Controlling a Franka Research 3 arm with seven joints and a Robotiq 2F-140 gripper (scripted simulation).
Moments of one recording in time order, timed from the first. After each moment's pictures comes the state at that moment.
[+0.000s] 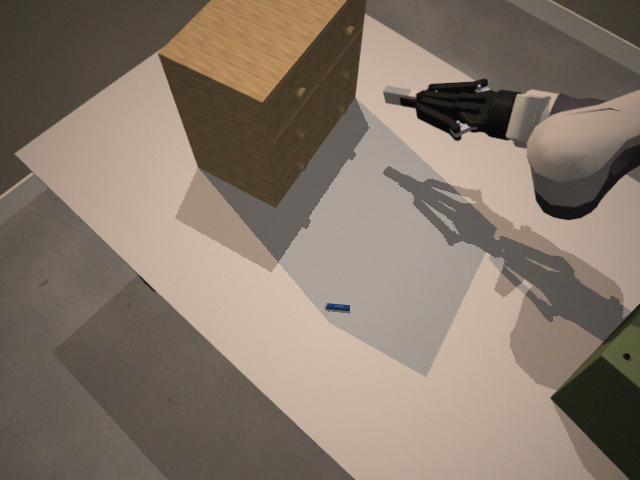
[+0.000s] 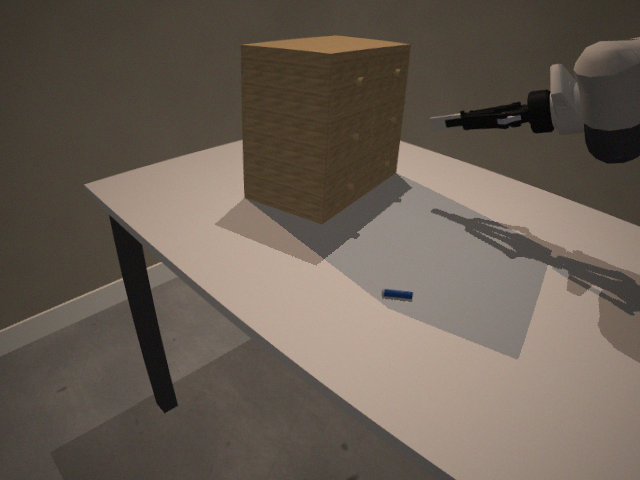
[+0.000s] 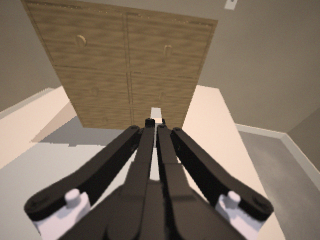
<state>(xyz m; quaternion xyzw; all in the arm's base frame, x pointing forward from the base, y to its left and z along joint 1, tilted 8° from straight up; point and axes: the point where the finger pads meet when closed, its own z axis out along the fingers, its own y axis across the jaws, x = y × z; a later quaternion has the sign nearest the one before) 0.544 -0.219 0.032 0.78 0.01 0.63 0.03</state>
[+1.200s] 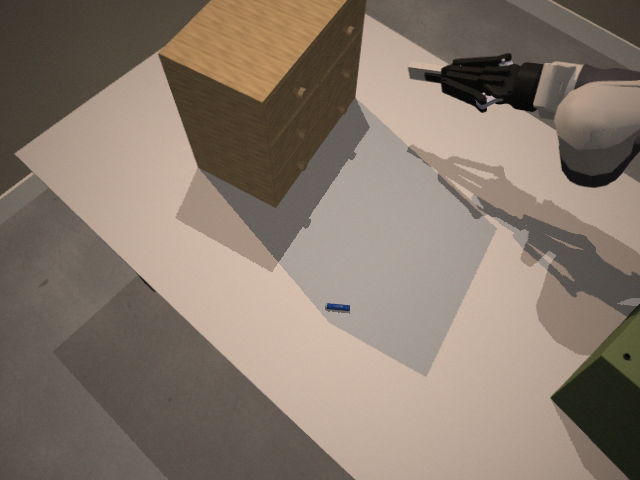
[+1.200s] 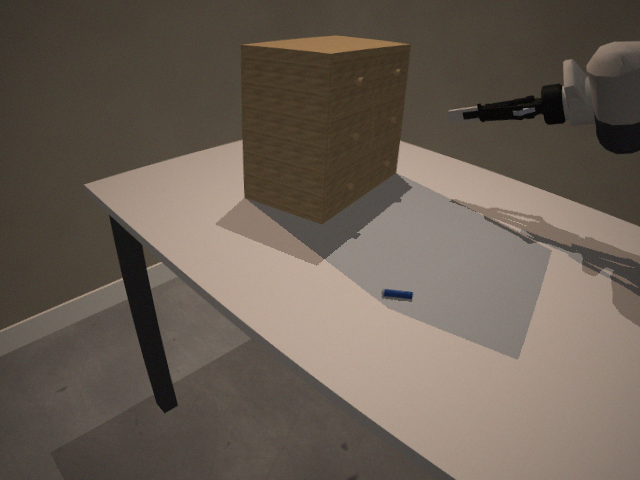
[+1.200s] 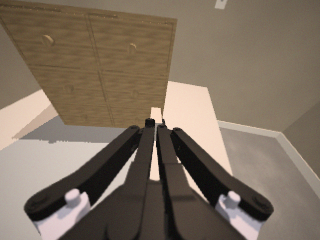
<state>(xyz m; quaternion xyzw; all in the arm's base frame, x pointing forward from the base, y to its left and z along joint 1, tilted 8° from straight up) 0.528 -0.289 0.040 0.78 0.01 0.63 0.03</state>
